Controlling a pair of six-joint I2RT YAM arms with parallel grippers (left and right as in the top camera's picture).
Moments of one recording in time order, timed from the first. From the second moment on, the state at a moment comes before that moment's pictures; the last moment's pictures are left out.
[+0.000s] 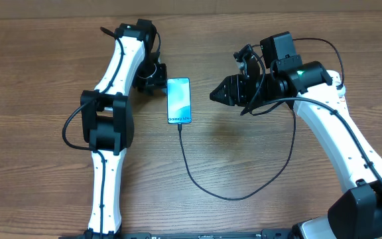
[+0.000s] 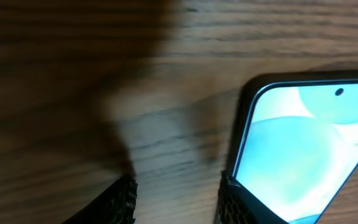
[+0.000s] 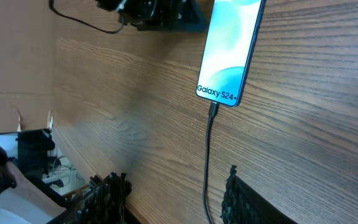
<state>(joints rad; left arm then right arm) -0.17 2.56 2.31 -1.38 0.19 -0.24 0.28 1.66 1.46 -0.91 -0.67 0.28</state>
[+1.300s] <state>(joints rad) -0.17 1.84 2.31 -1.44 0.16 -0.23 0.26 1.66 1.47 -1.00 -0.58 0.24</state>
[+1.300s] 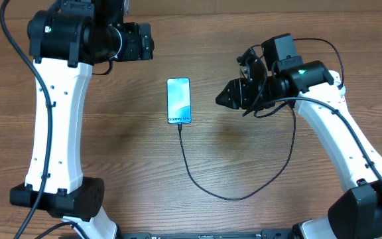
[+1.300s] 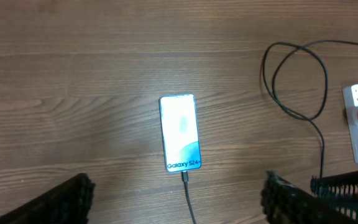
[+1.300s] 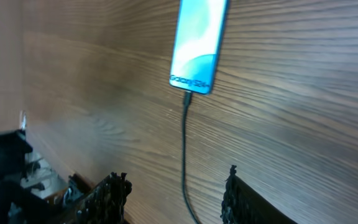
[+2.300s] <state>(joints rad) -0.17 1.78 2.31 -1.50 0.17 -0.21 -0.10 1.54 1.54 -1.14 -0.41 0.22</state>
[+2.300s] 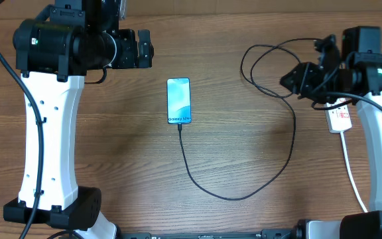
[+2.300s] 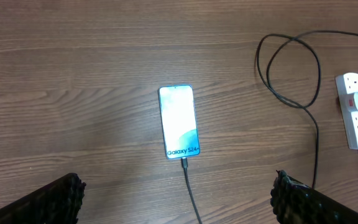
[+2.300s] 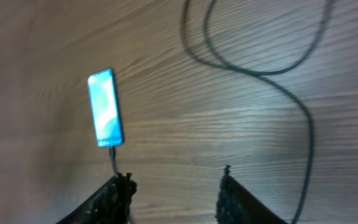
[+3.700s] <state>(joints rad) -0.17 1.78 2.31 -1.50 0.17 -0.21 -0.45 1.65 1.54 -1.09 -0.30 0.25</state>
